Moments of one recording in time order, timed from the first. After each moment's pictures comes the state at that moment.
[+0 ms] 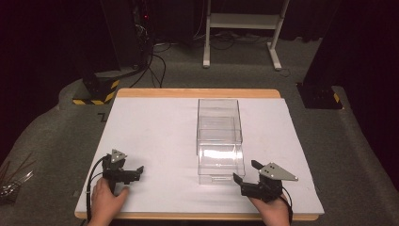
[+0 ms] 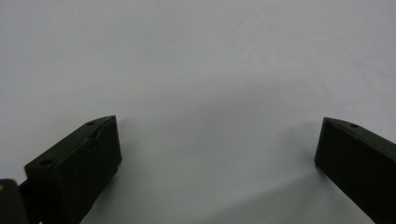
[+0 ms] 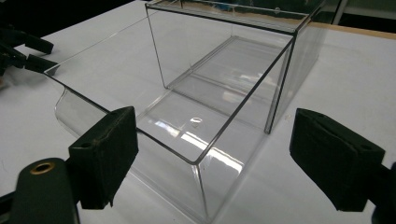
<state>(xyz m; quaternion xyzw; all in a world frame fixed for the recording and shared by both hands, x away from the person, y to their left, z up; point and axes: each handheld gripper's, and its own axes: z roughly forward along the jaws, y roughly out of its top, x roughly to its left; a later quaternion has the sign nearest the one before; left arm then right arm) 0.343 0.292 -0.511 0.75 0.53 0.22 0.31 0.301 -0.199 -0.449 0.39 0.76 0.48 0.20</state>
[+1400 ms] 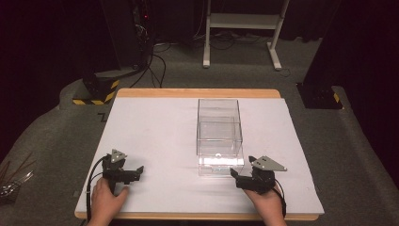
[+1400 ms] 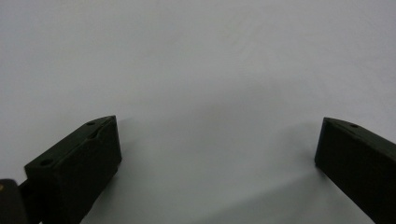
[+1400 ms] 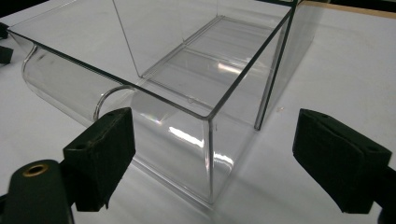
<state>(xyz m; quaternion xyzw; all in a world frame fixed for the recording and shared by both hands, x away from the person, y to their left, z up) 0.343 0.292 -0.511 0.75 0.53 0.22 0.31 0.329 -0.188 -0.465 0.41 0.76 0.45 0.21</state>
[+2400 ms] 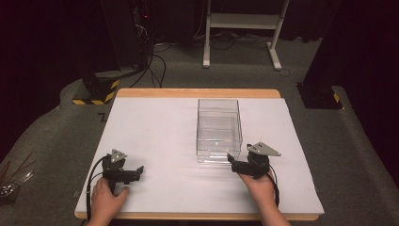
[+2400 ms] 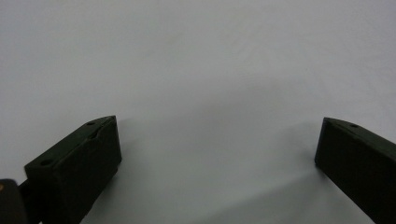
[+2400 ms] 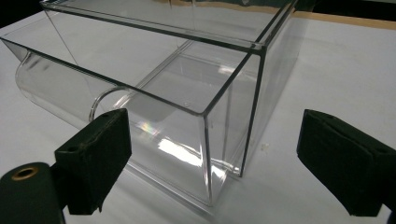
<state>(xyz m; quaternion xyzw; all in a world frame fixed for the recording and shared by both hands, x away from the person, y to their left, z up) 0.343 0.292 -0.510 0.76 0.53 0.22 0.31 0.373 -0.177 -0.466 0.44 0.74 0.45 0.22</state>
